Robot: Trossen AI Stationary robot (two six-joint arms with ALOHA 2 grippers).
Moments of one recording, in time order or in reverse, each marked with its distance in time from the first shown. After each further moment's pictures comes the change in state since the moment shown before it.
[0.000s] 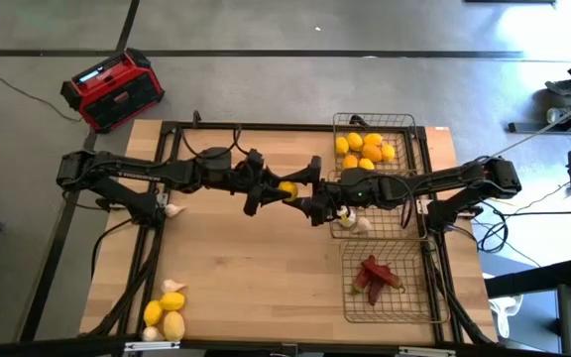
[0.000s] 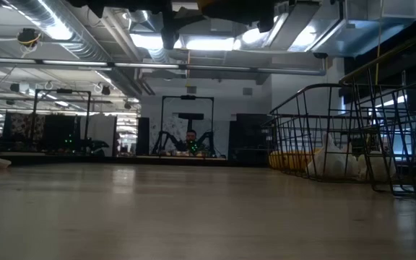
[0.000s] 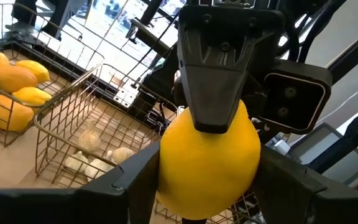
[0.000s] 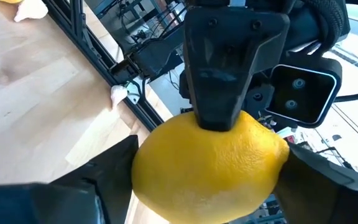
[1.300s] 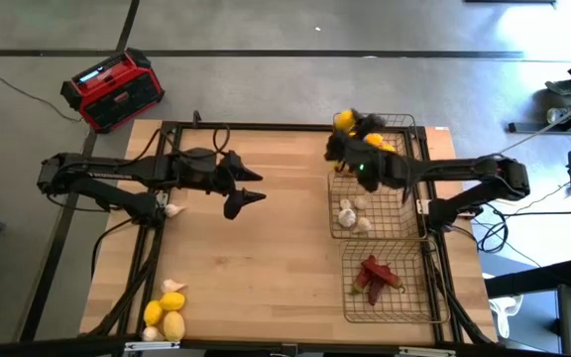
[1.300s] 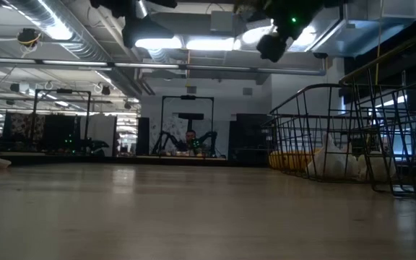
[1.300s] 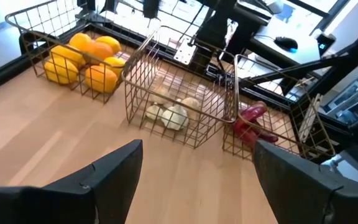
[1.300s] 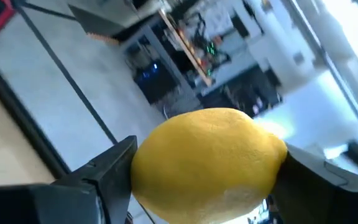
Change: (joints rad) left arm -0.025 -0.229 0.001 -0.514 -0.171 0.231; right arm -0.185 -0.087 0.000 -0.242 1.023 0.351
